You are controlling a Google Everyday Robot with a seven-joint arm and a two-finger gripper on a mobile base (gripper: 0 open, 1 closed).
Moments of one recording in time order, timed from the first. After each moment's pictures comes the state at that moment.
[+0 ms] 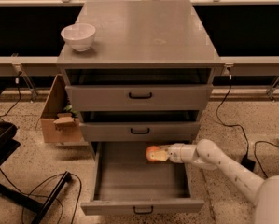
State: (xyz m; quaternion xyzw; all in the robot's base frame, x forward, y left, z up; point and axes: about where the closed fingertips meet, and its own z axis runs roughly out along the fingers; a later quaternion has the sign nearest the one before) arm 0.667 -0.103 0.368 -0.26 0.82 0.36 0.35
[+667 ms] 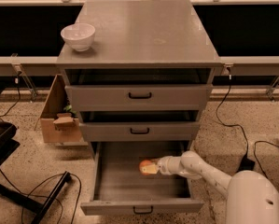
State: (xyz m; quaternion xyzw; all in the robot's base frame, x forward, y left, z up) arm 0.658 -0.068 0.248 -0.27 0.85 0.33 0.31
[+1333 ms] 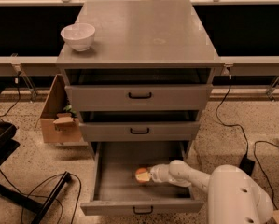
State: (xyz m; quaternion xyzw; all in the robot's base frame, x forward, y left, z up) arm 0.650 -0.046 0.174 -0.24 0.88 0.28 0.28
